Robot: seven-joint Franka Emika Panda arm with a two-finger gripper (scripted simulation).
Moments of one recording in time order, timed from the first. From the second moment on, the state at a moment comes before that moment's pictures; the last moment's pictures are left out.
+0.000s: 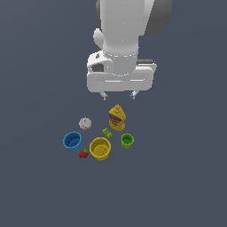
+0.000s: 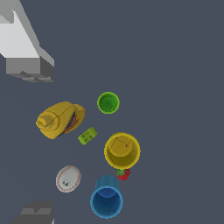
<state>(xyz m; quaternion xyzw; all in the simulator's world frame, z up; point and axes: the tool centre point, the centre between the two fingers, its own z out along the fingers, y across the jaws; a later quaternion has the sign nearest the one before) 0.001 0.020 0.322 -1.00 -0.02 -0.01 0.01</state>
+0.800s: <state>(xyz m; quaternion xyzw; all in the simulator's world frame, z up) 0.011 -0.013 0.330 -1.00 0.01 -0.02 0.00</state>
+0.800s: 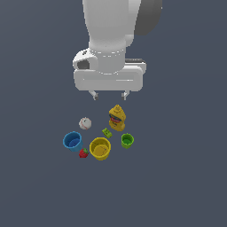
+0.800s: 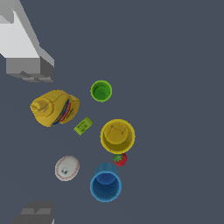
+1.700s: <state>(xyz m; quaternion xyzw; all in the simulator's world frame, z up) 0.038 0.018 0.232 -0.99 -0.16 -0.01 -0.01</state>
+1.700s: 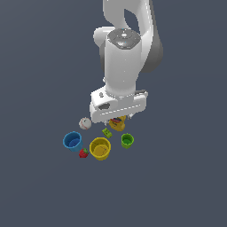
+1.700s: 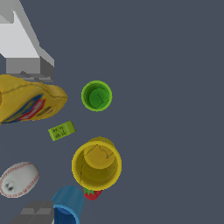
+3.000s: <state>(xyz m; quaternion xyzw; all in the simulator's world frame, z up) 0.039 0.071 0.092 -0.92 -0.38 0.00 0.00</state>
